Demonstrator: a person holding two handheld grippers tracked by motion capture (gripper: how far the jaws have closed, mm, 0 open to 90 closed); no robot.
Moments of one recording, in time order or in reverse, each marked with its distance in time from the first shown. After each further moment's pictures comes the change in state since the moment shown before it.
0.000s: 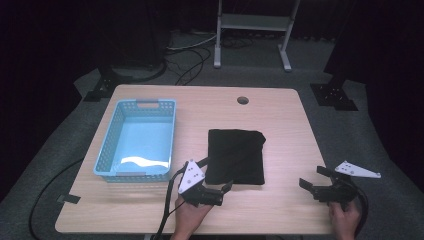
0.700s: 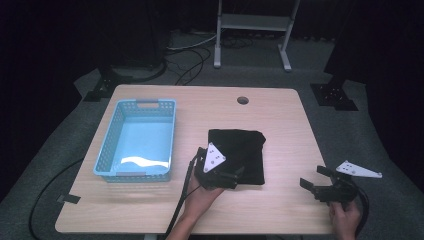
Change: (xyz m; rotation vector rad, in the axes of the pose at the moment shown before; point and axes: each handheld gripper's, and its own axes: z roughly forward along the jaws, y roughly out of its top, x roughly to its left) left arm 0.003 0.024 0.051 0.159 0.052 0.092; right arm -0.002 0.000 -0.001 -0.010 0.018 0.004
